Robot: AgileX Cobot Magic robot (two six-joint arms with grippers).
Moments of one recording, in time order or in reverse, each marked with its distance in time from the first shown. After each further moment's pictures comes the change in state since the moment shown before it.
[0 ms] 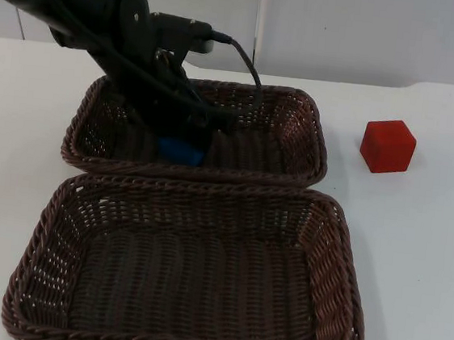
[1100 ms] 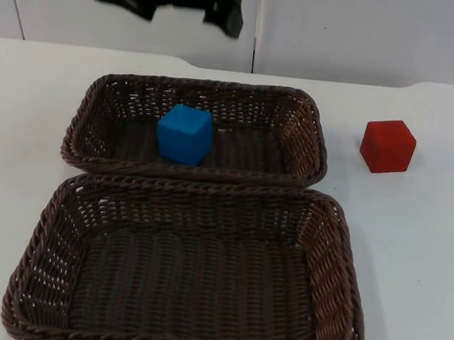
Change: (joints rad) right arm 0.000 0.000 0.000 0.000 0.000 -0.001; left arm 0.000 -0.355 -0.002 -0.010 0.158 0.002
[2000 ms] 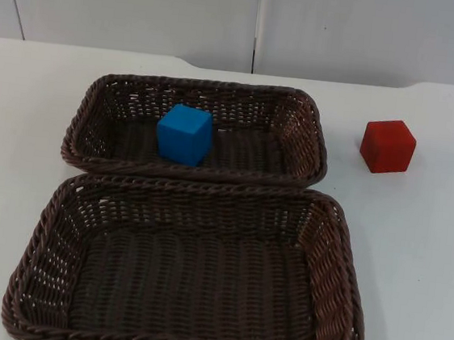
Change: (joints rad) right arm 0.000 0.000 0.000 0.000 0.000 0.000; left arm 0.000 -0.358 0.000 0.000 0.305 0.000
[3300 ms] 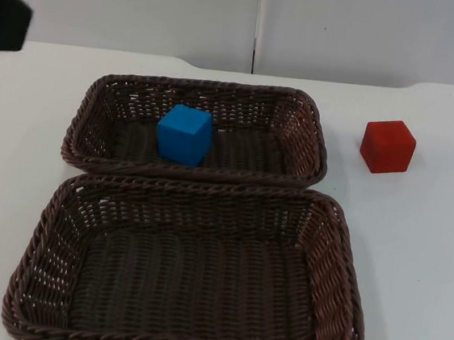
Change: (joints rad) right arm 0.000 0.000 0.000 0.000 0.000 0.000; left arm 0.000 -0.795 0.766 0.009 -0.101 0.014
